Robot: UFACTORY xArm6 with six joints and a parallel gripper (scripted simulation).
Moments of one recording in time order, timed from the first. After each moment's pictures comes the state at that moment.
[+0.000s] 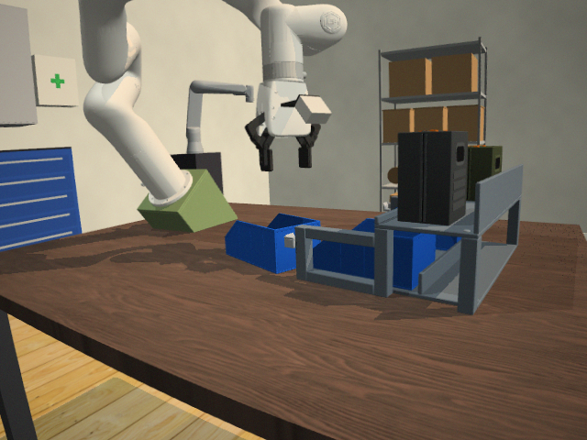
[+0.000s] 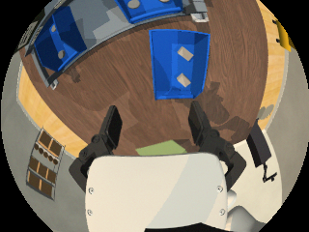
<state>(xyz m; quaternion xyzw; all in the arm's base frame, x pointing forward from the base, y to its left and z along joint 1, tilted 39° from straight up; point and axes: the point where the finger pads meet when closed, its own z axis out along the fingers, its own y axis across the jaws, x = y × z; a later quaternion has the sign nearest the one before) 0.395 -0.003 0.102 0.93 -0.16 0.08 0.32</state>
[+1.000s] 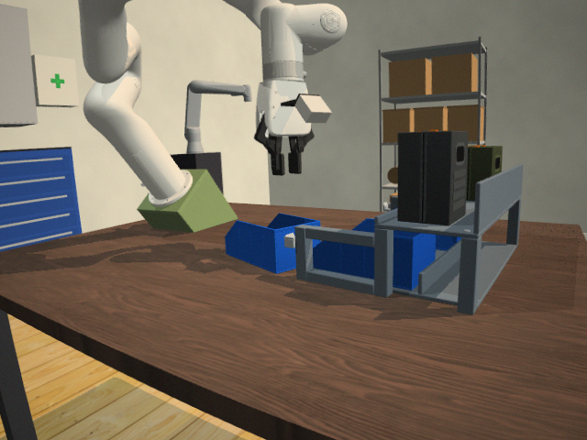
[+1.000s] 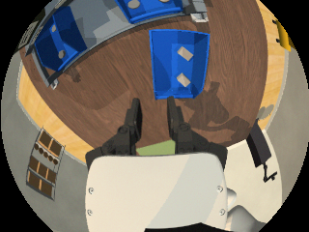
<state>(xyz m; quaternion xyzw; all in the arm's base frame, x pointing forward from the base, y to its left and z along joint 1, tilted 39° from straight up) 0.395 -0.002 0.103 0.93 -0.16 0.08 0.32</state>
